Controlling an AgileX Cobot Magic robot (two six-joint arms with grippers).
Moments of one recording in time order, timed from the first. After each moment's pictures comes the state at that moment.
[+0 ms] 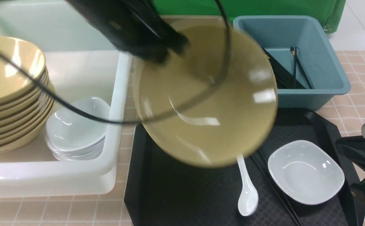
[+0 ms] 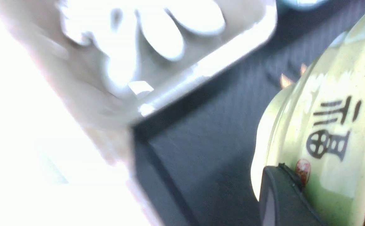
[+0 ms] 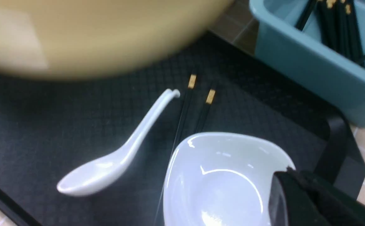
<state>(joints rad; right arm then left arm) 0.25 0.86 -0.53 0.36 0.43 -0.62 -0.44 1.49 -1.65 -0.05 1.09 0.05</state>
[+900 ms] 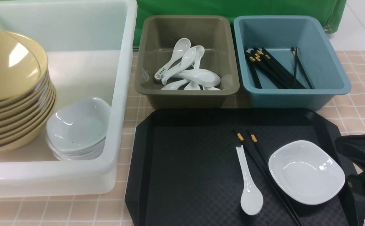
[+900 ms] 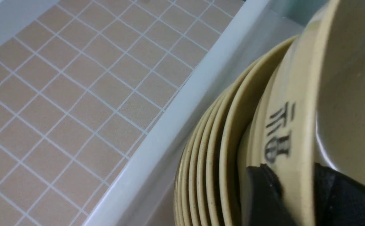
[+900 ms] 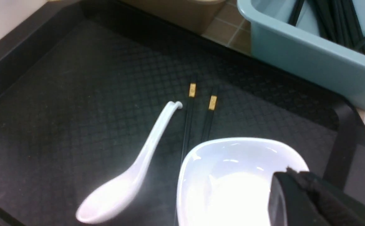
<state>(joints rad) 0.25 0.86 -0.53 0.37 0.41 -0.48 0.45 1.35 -1.26 0.06 0.73 -0.18</state>
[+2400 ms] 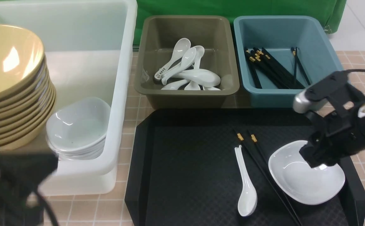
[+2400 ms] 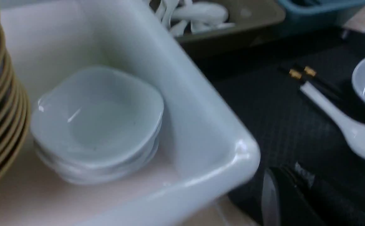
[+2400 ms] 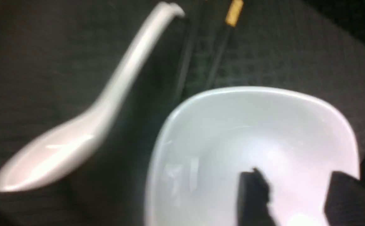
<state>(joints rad) 0.25 1.46 -0.90 0.14 0.69 -0.41 -0.19 0.50 -0.56 -0.34 0.75 0.36</state>
